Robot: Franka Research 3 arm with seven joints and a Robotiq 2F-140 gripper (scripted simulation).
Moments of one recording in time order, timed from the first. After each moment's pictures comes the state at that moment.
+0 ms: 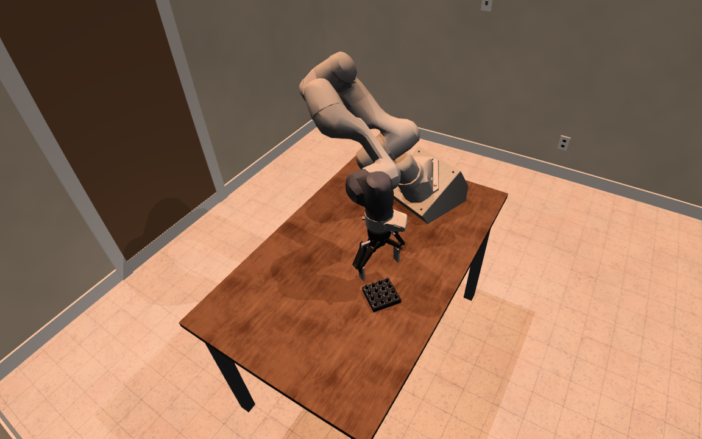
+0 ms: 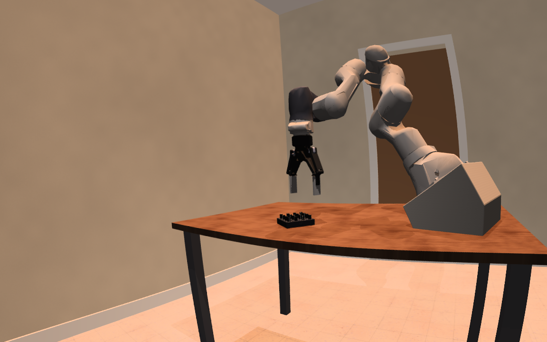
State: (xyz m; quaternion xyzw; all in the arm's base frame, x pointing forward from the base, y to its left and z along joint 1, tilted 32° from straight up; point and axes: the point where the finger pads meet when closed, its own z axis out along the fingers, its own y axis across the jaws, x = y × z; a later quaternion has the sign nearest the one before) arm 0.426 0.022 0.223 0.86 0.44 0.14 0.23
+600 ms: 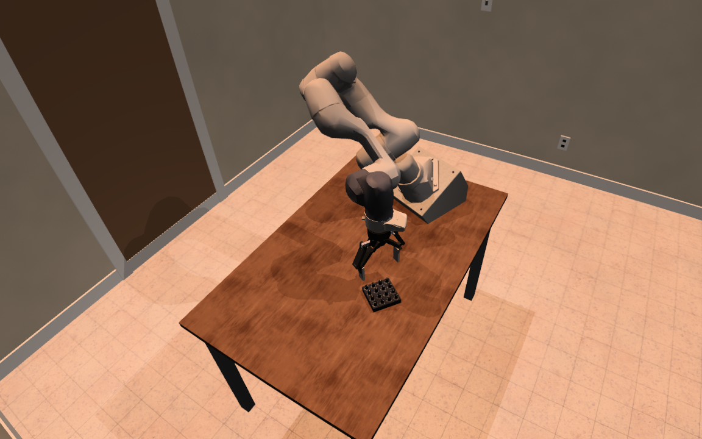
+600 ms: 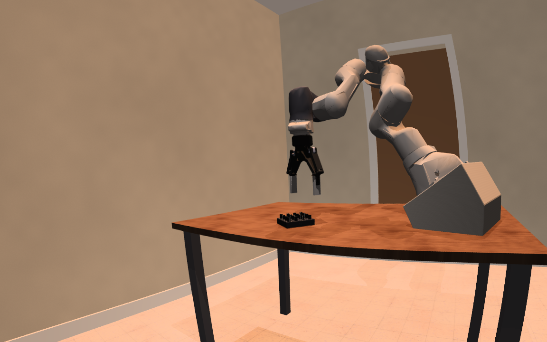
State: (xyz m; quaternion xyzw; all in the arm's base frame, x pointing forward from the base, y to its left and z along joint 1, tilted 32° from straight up) arm 0.425 0.022 0.223 0.86 0.44 0.14 0.23
